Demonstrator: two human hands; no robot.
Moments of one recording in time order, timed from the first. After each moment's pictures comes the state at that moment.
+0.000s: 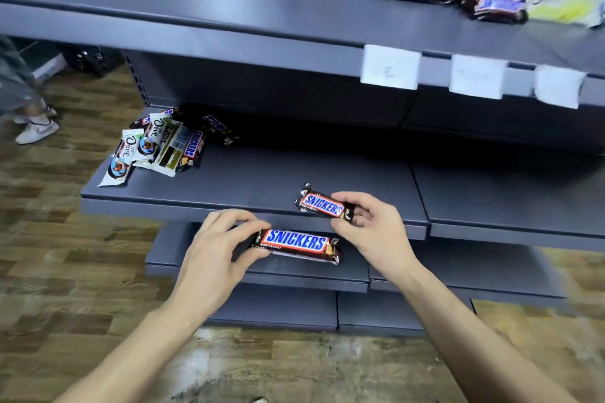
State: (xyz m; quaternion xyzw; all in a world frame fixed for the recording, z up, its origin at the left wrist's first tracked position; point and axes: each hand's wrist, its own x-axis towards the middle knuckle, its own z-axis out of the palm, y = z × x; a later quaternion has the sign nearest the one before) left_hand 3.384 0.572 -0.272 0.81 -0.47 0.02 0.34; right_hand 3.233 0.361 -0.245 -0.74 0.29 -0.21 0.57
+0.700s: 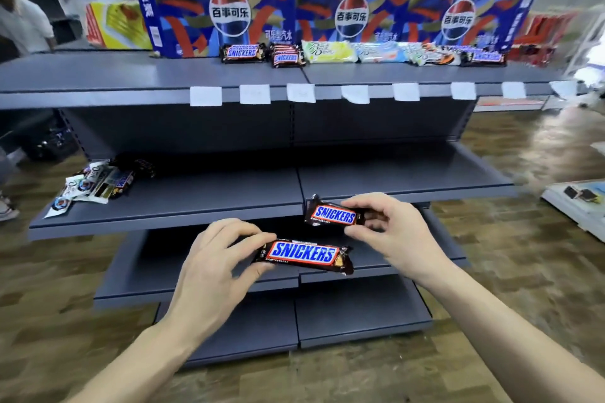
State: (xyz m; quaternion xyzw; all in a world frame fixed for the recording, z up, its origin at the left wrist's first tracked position) left_hand 3.119 0.553 -0.182 0.70 -0.60 0.15 0.35; right_hand 2.919 0.350 -0.150 -0.83 0.24 -0.30 0.41
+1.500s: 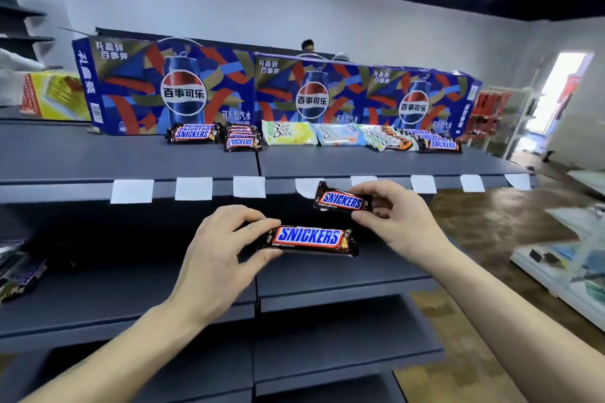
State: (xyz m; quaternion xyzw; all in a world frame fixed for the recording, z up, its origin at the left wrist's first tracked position) left_hand 3.154 0.363 -0.086 0.62 -0.62 0.21 0.42; right_hand 2.944 0.177 -0.034 -0.84 0.25 -0.37 0.30
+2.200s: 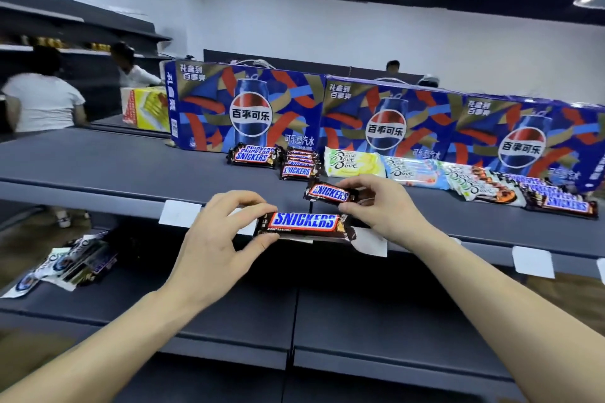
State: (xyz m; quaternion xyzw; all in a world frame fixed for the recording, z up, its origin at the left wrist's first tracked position) left_hand 3.220 0.344 -0.053 0.70 -0.52 0.28 0.41; right_hand 3.097 0.096 0.000 -0.90 0.14 -0.27 0.32
